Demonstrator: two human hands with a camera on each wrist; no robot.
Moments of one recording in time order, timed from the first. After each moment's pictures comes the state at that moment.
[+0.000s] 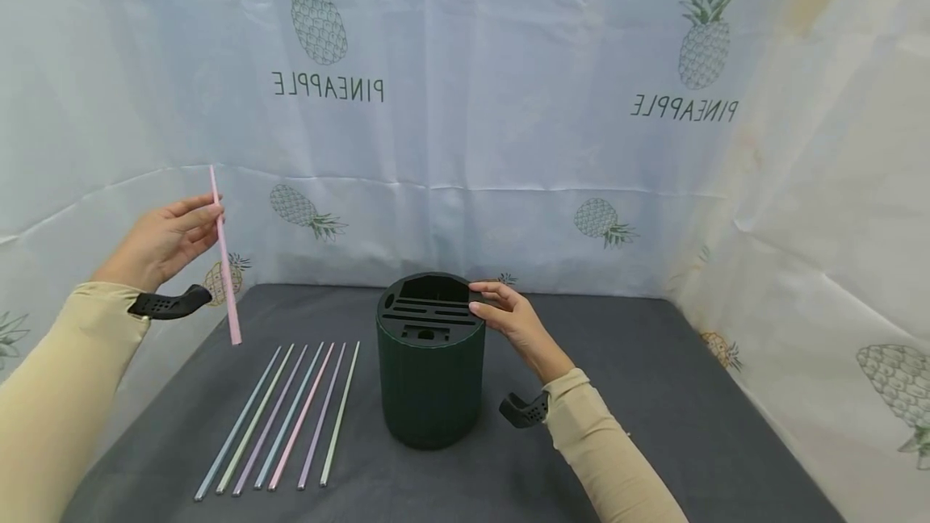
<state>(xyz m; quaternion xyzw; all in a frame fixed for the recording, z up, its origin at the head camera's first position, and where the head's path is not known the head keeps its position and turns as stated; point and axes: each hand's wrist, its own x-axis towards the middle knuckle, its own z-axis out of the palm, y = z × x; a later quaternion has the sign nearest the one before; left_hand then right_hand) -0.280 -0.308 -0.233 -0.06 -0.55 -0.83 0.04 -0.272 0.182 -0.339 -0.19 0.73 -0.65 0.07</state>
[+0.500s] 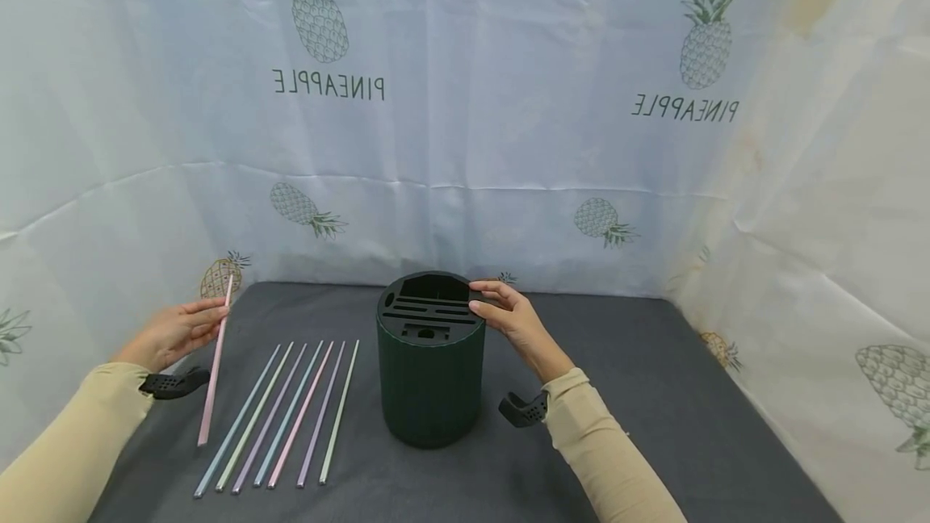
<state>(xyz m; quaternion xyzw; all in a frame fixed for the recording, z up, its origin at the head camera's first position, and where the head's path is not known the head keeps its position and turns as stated) -0.269 -0.353 -0.370 0.01 -0.66 -0.75 -0.07 -0.272 0.181 -0.339 -0.19 0.73 -0.65 0.07</state>
